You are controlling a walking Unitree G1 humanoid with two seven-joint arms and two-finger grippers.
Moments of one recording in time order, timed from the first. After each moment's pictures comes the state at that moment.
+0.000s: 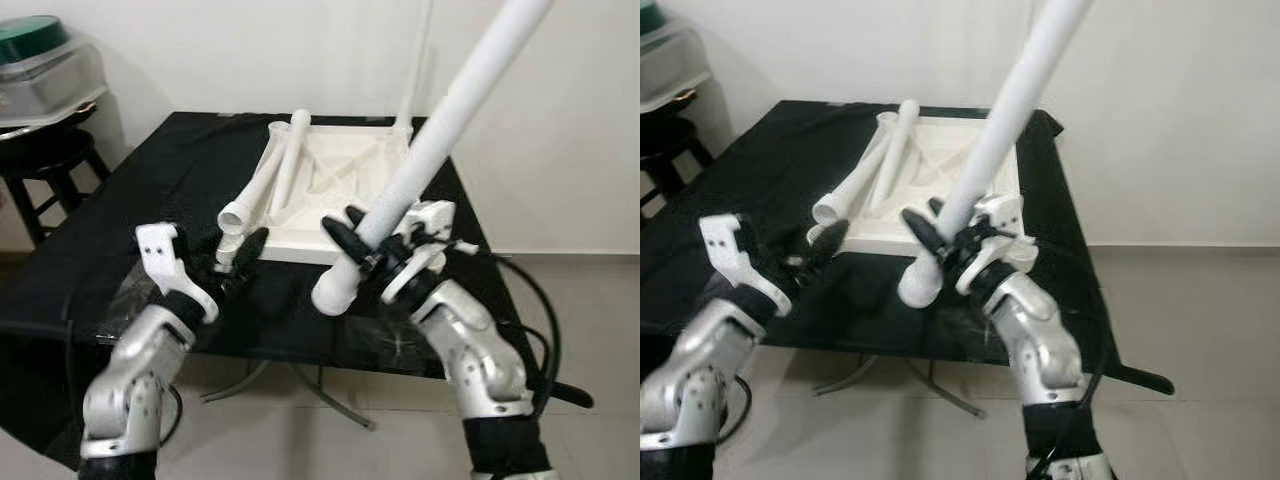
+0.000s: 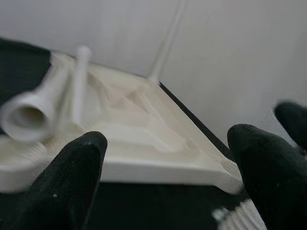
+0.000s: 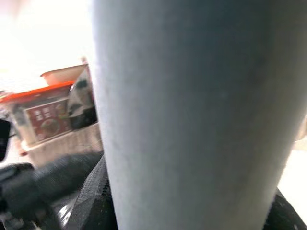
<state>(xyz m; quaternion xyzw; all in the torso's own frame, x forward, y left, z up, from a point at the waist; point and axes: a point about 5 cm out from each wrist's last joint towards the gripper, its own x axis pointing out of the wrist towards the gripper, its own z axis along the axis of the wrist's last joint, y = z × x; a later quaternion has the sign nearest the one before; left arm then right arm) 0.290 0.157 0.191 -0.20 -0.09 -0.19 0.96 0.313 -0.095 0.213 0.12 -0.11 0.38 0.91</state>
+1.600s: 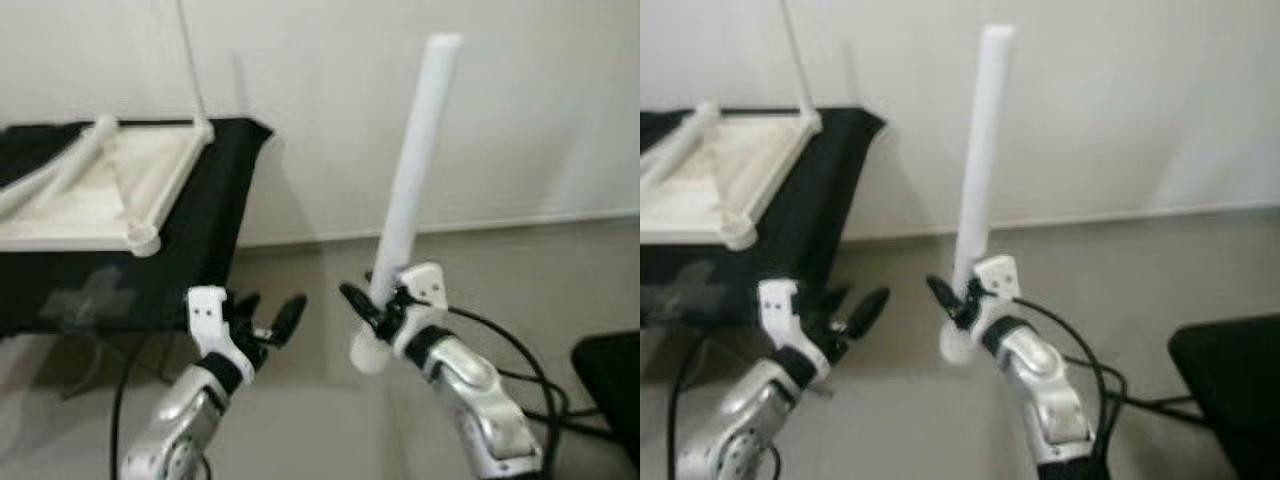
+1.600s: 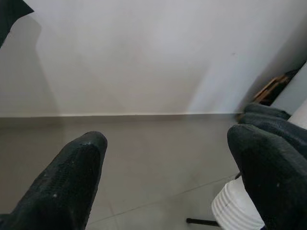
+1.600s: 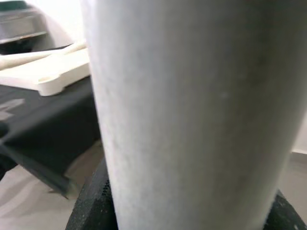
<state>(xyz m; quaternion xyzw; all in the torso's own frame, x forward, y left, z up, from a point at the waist) 0.265 0.128 0.140 -0.20 -0.01 -0.20 0.96 0.298 -0.132 0.145 0.01 -0.01 0.23 0.97</state>
